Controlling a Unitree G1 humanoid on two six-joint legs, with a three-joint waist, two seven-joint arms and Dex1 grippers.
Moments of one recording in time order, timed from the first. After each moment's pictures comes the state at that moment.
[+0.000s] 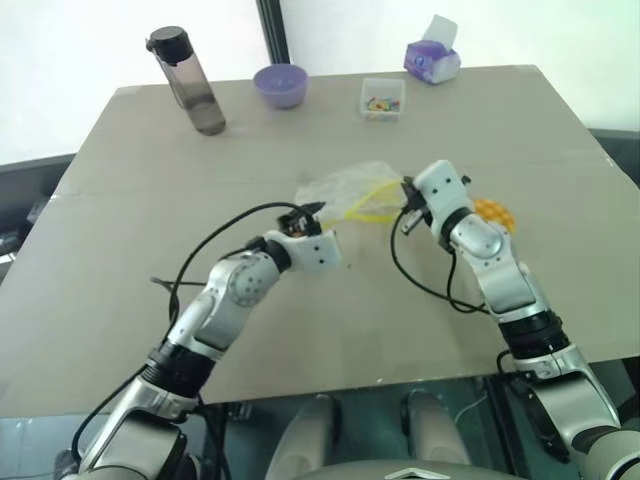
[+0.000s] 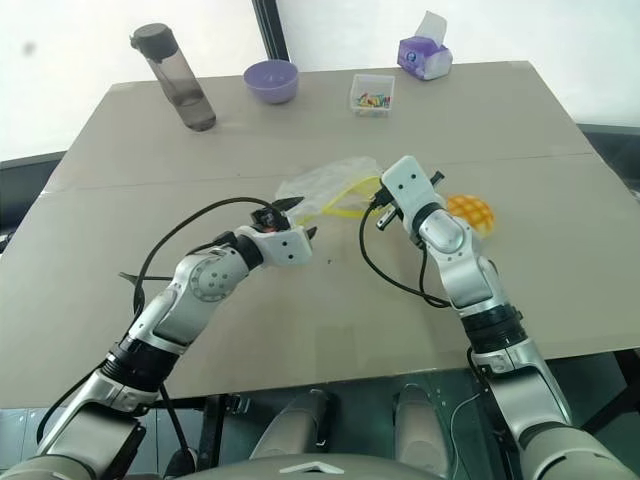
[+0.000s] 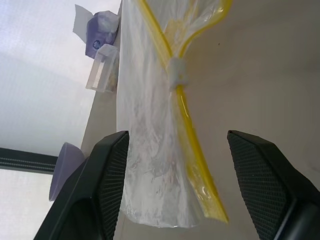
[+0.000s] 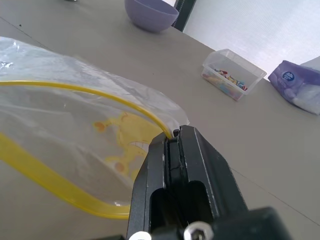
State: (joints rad) left arm -0.41 0.58 -0.31 -0.02 0.48 -0.06 -0.38; right arm -0.60 -0.31 0.23 0.07 -0.30 0.22 0.39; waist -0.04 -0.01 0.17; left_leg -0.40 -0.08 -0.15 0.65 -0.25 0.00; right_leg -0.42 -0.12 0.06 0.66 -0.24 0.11
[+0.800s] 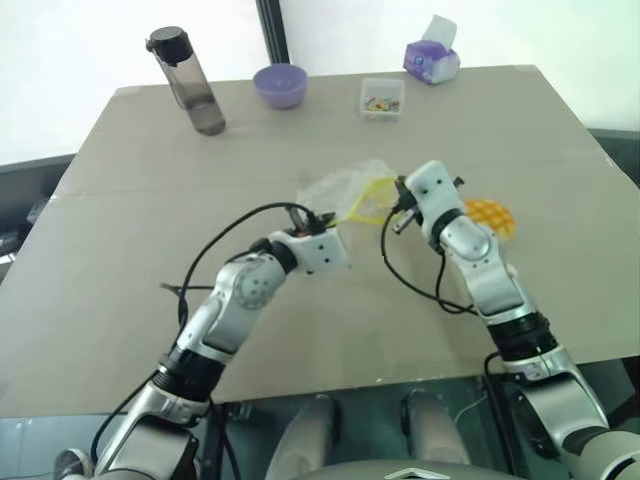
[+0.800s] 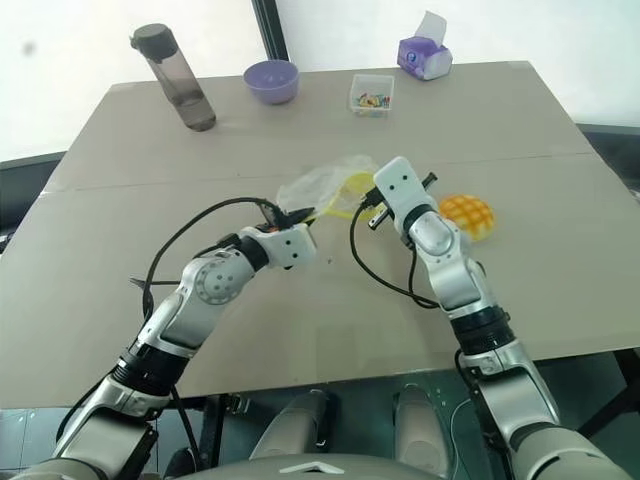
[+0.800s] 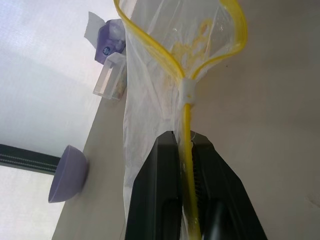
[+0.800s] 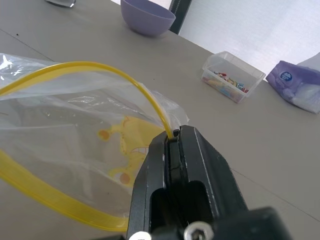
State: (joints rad) left arm -0.38 0.51 -0.29 -0.07 0.49 -0.05 -0.39; right arm -0.60 -0.24 0.24 0.07 -0.35 0.26 0.33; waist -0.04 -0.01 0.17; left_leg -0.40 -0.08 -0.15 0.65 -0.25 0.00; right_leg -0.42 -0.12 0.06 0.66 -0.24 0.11
